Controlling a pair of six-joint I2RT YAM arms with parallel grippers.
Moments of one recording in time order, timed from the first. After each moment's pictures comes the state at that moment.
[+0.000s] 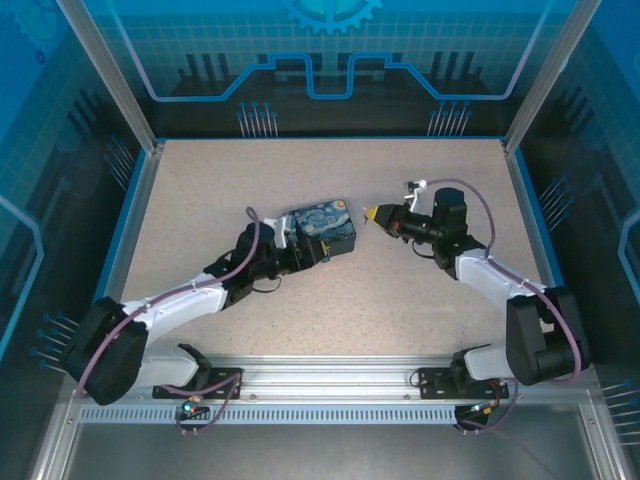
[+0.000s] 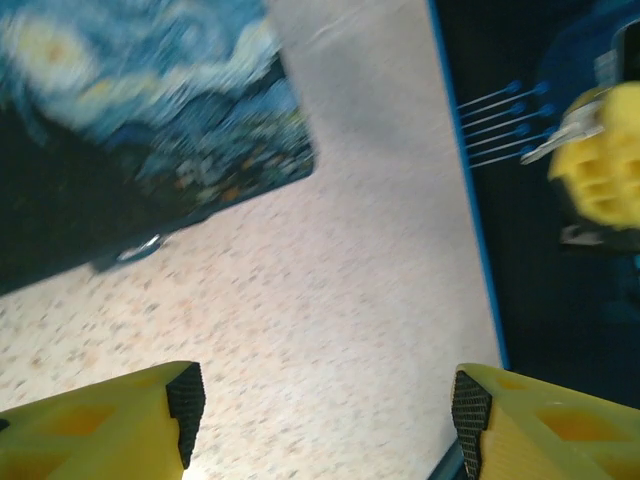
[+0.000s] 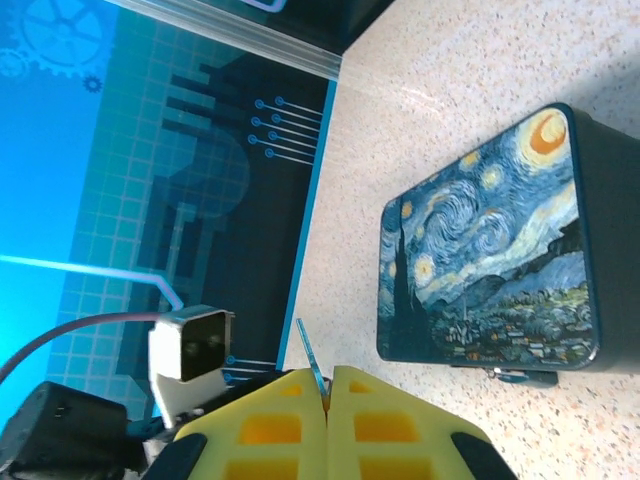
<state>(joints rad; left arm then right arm) -0.58 1.30 0.57 0.22 0.32 -0.90 0.21 1.37 0.71 0.32 -0.79 0.96</state>
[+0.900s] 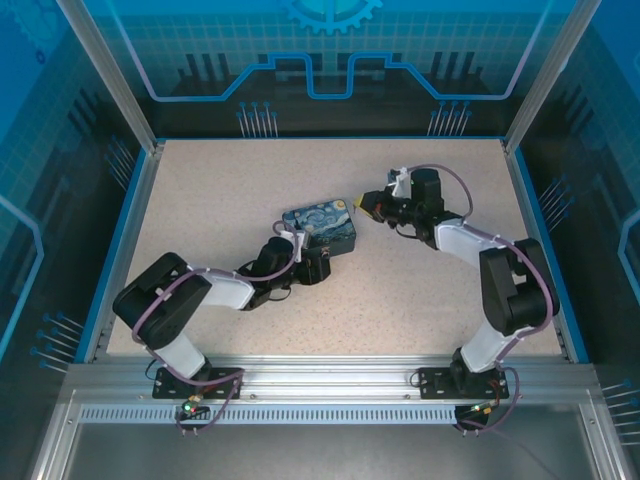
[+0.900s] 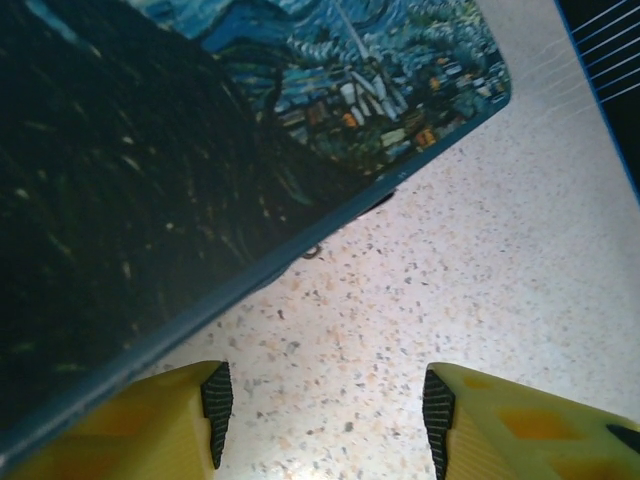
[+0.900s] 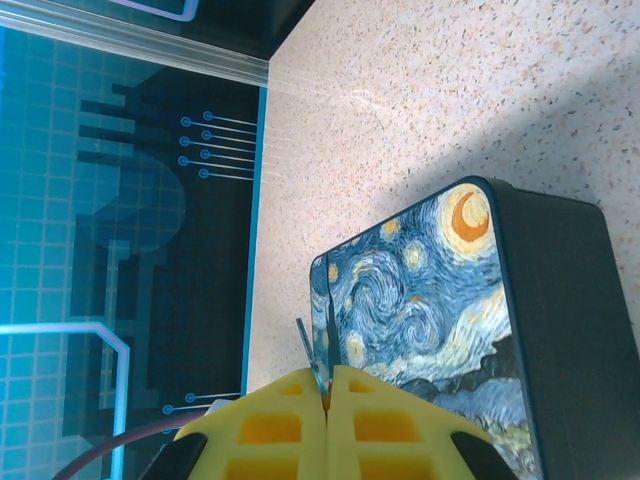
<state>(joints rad) -0.61 1.66 0.54 0.55 0.22 -0.65 0.26 1.69 0.97 0.23 -0.71 0.95</state>
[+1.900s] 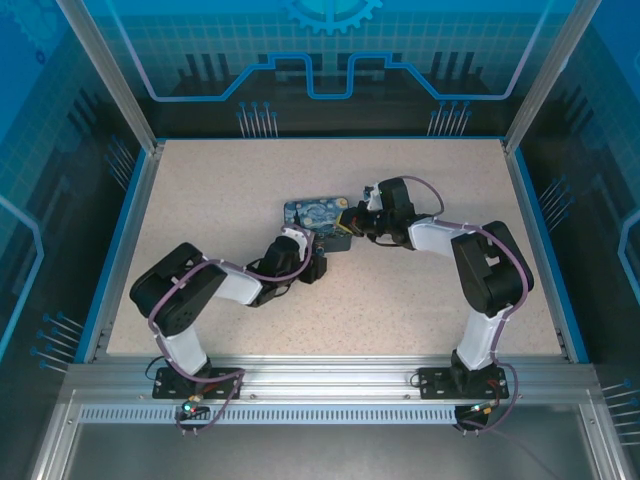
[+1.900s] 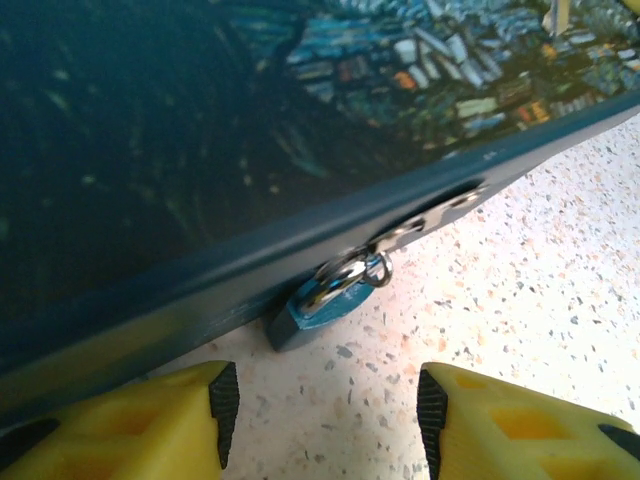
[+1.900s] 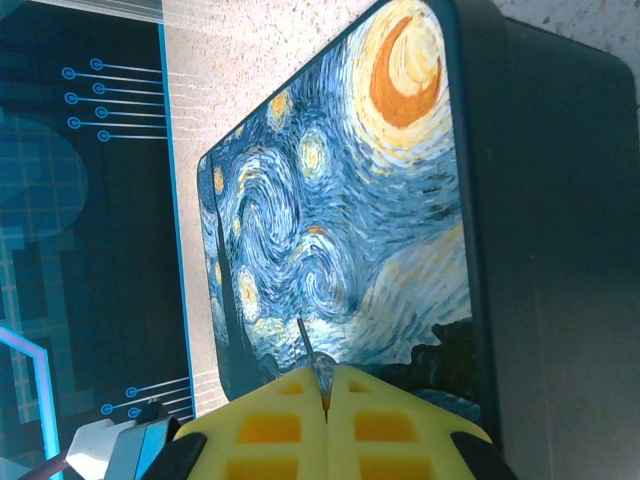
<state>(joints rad) -0.61 1.76 0.58 0.57 0.02 -0.42 0.39 1.84 1.02 0.15 -0.60 0.96</state>
